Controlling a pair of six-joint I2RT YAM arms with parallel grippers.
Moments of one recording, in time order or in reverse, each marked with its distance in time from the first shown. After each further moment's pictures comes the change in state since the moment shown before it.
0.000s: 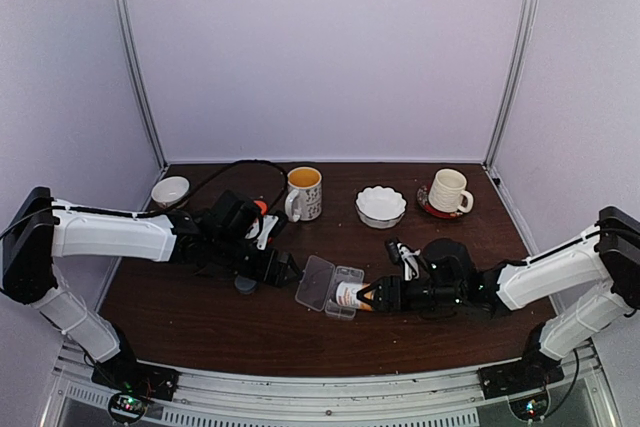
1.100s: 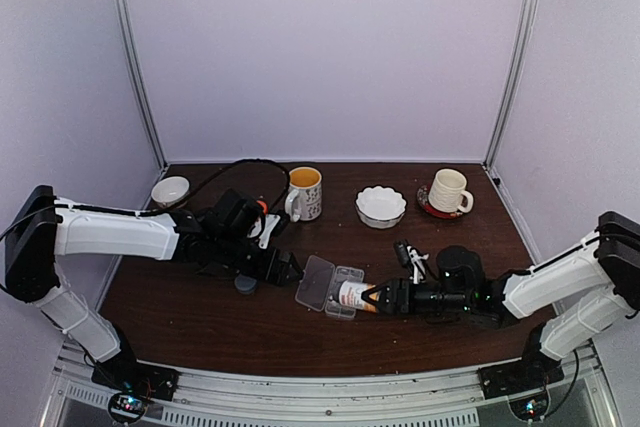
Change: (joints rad) left arm 0.000 0.017 0.017 -0.003 0.001 0.002; right arm -0.005 -0.016 -0.113 0.204 -0.021 0.068
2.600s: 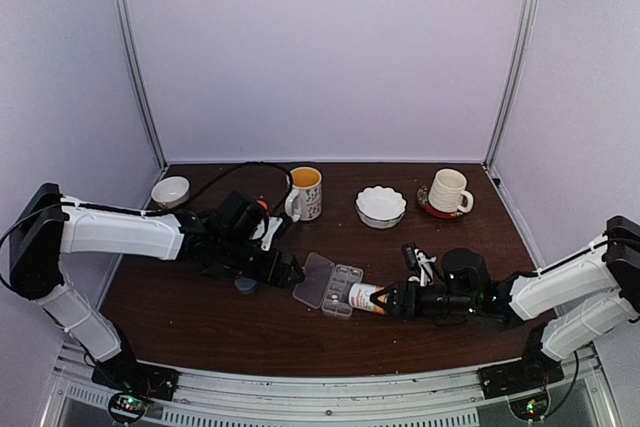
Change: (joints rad) left arm -0.002 0.028 0.007 0.000 0.002 0.000; right arm -0.018 -0.061 -0.037 -0.075 0.045 -0.018
